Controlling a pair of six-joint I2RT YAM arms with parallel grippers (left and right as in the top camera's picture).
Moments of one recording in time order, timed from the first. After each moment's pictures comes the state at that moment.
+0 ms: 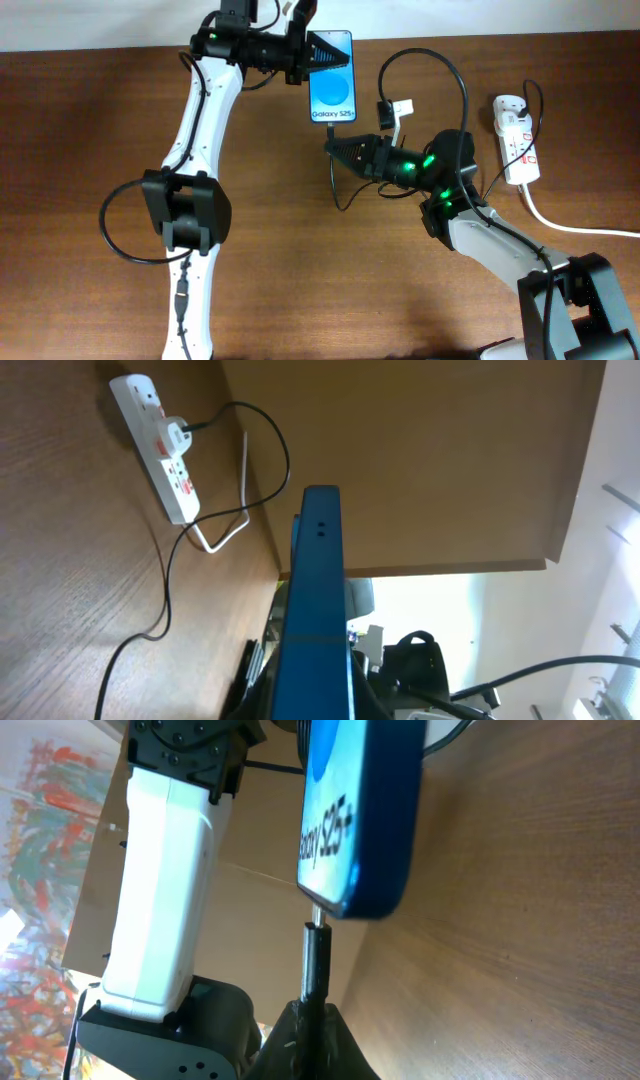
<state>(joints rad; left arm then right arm) -0.21 2.50 2.54 -0.86 1.45 -0.54 0.29 1.61 0.76 0.86 -0.93 1.25</state>
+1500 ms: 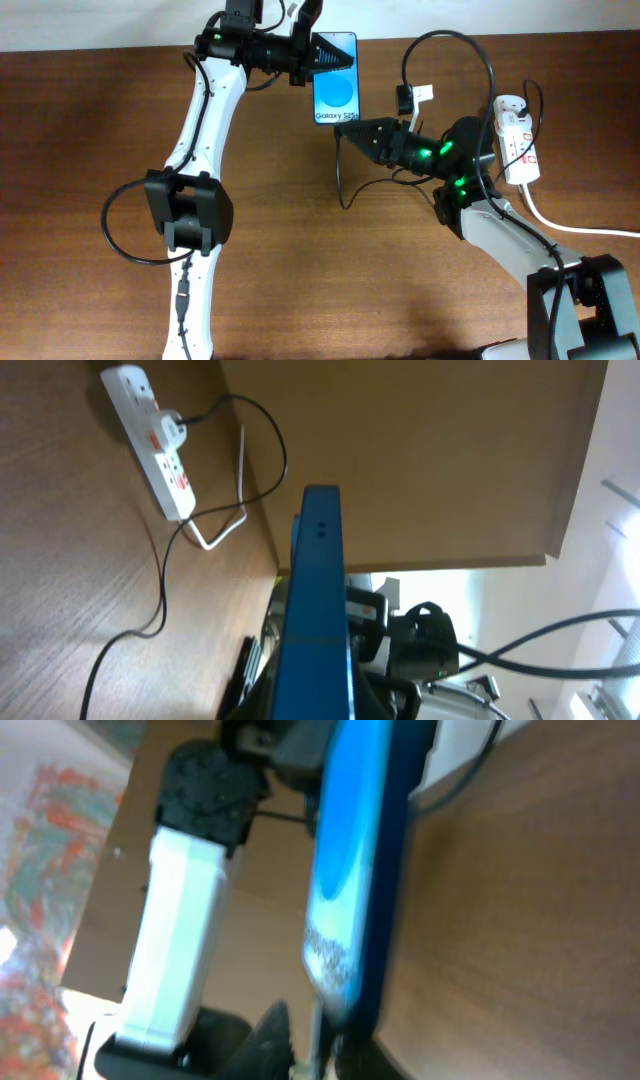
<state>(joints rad) -0.22 2.50 2.54 -0.86 1.45 -0.54 0.21 1.61 0.82 0.83 -0.96 1.25</state>
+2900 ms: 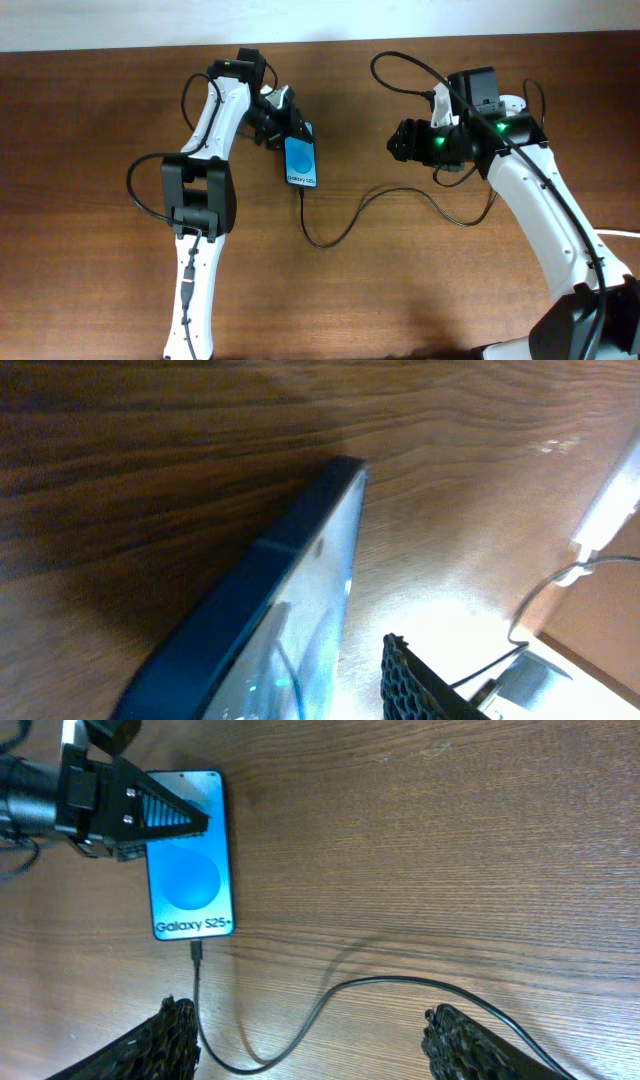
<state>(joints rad) -0.18 2.72 2.47 -1.32 0.68 -0.20 0.15 1.61 1.37 -0.83 -0.31 0.36</state>
